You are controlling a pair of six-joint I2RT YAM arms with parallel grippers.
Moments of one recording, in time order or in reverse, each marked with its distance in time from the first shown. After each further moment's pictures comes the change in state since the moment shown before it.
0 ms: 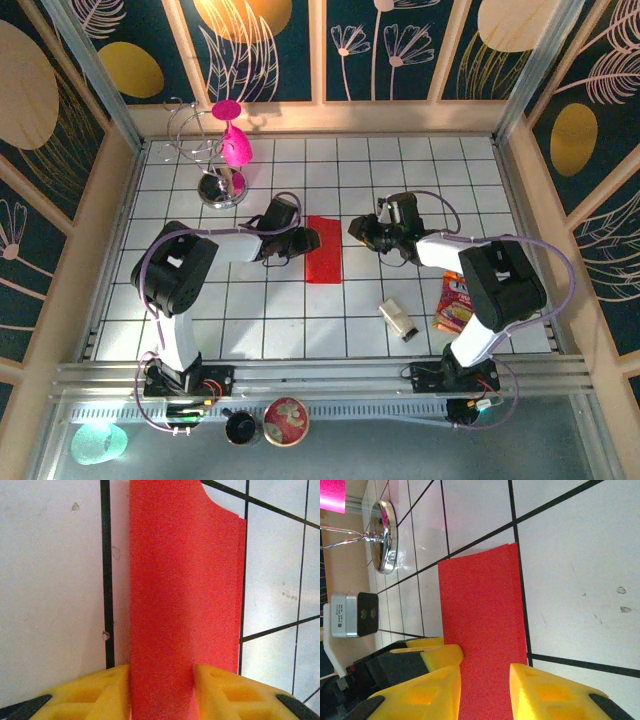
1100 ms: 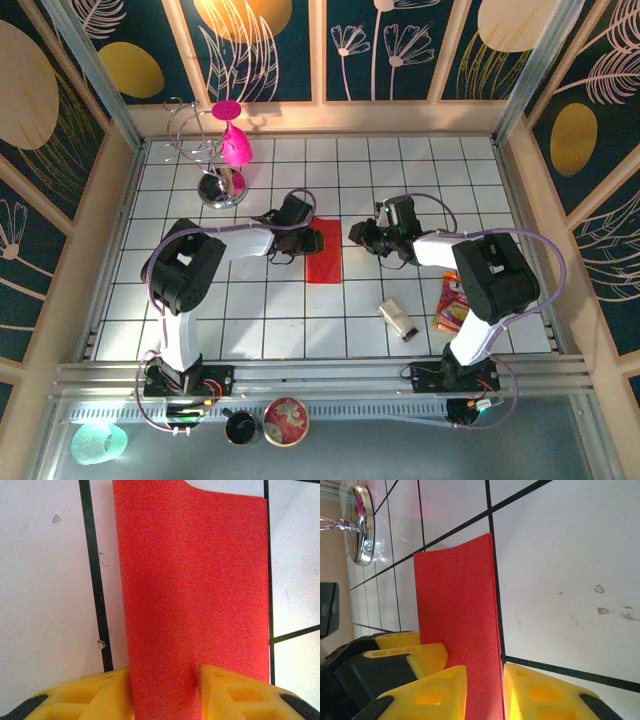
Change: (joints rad) left arm -0.055 0.056 0.131 -0.199 -0.144 0.135; right arm 0.000 0.056 0.000 0.001 0.000 -0.060
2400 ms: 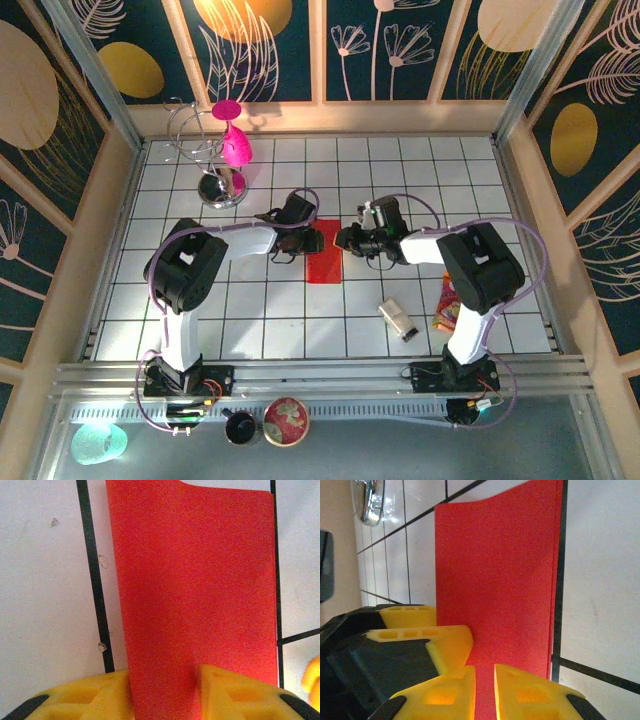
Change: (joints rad) left arm -0.008 0.016 0.031 -0.044 -0.029 0.021; right arm 0.075 0.106 0.055 0.044 -0.087 -0.019
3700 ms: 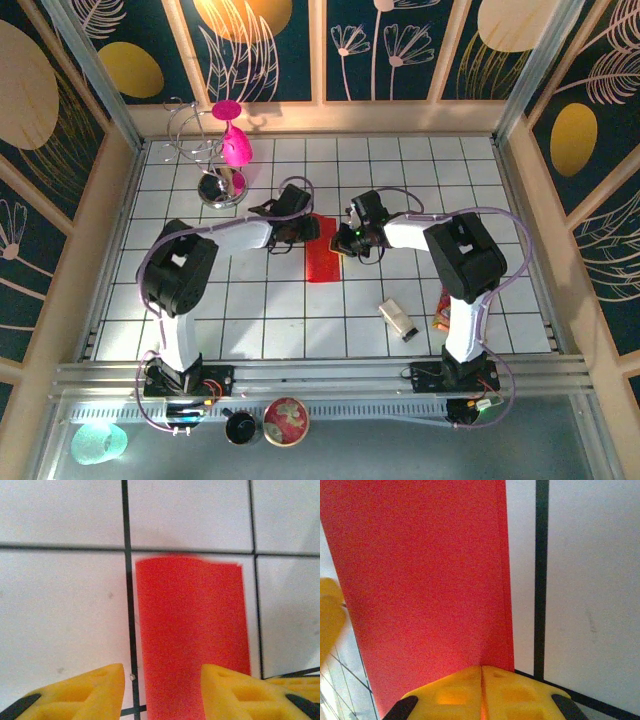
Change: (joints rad) left arm 0.024 -0.099 0.046 -0.032 -0.113 -0.021; right arm 0.054 0.127 0.232 -0.391 0.111 -0.105
